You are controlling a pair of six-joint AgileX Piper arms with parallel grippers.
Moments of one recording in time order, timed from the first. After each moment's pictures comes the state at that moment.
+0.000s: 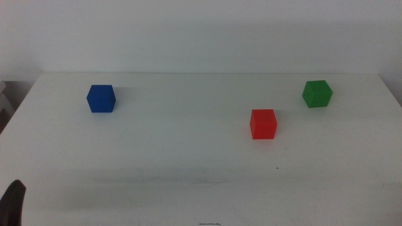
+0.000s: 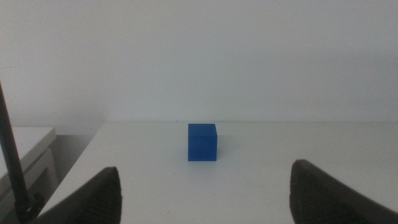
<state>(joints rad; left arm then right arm) -0.03 -0.01 0.03 -0.08 0.04 0.04 -0.02 -0.01 0.03 0.00 0.37 -0.09</state>
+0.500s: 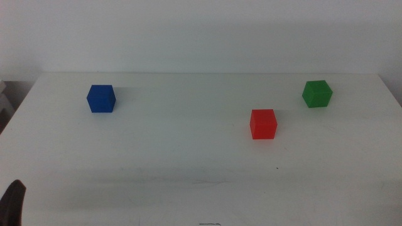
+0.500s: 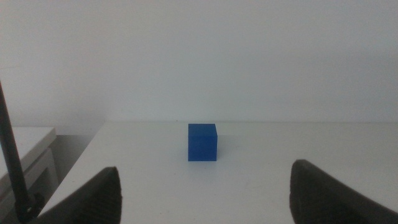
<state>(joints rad) -0.03 -0.01 0.03 -0.08 0.04 0.04 -0.02 -0.01 0.03 0.04 0.29 -0.07</state>
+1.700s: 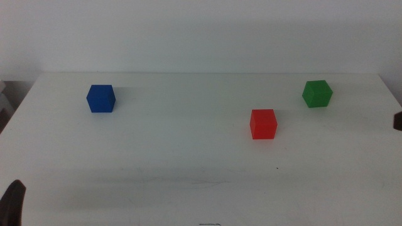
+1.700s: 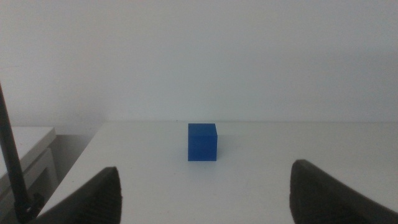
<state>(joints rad) -0.03 -0.01 0.03 -0.08 0.04 0.04 -0.02 0.98 -0.86 0.14 0.78 -0.02</state>
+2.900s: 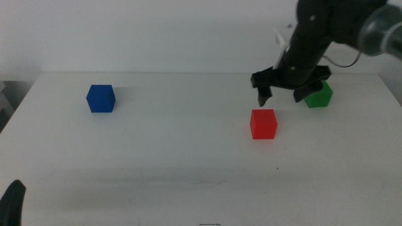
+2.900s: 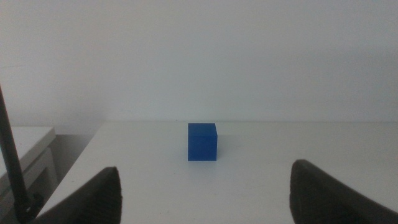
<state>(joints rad) -0.03 -0.01 0.03 -0.08 0.04 0.04 0.39 2.03 -1.83 -0.06 1.12 0.24</state>
